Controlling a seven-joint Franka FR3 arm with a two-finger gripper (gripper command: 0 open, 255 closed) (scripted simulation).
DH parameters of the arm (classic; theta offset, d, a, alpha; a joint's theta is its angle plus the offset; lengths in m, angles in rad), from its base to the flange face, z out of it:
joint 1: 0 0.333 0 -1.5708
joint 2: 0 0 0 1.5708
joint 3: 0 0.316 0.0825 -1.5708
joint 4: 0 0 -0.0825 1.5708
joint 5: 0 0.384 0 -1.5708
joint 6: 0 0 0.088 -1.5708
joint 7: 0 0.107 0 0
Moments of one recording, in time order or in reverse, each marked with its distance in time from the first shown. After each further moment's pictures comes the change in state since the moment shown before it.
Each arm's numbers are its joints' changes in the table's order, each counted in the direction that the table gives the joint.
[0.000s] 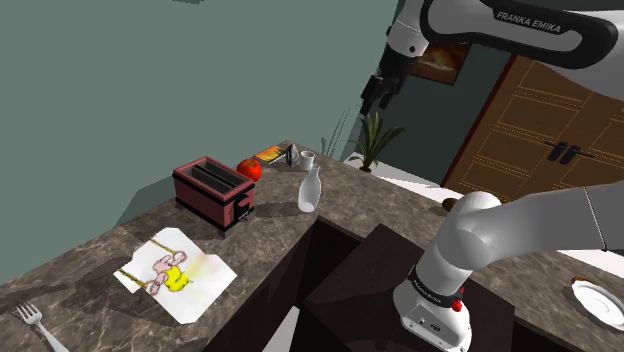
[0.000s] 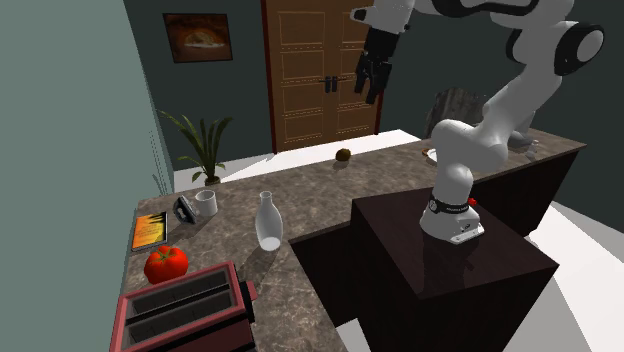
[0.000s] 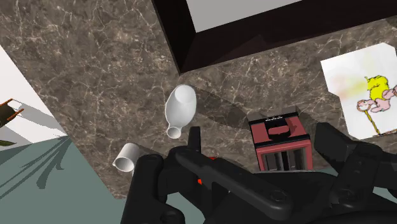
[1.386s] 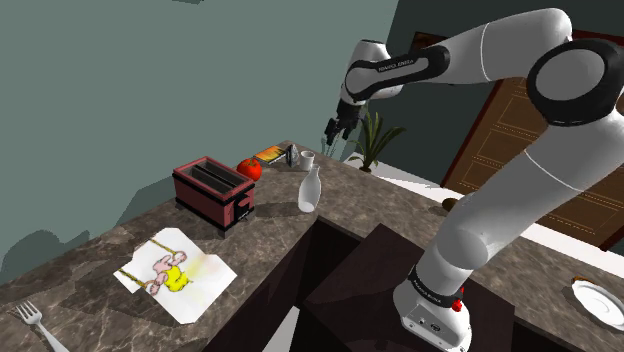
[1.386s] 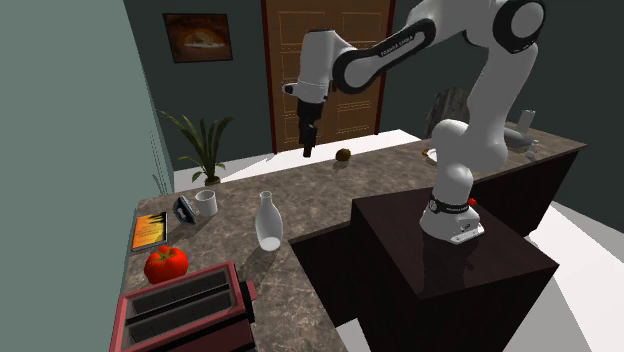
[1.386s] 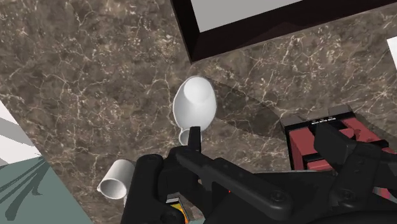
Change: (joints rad) arm -0.015 0.554 -0.191 0.003 0.011 -0.486 -0.167
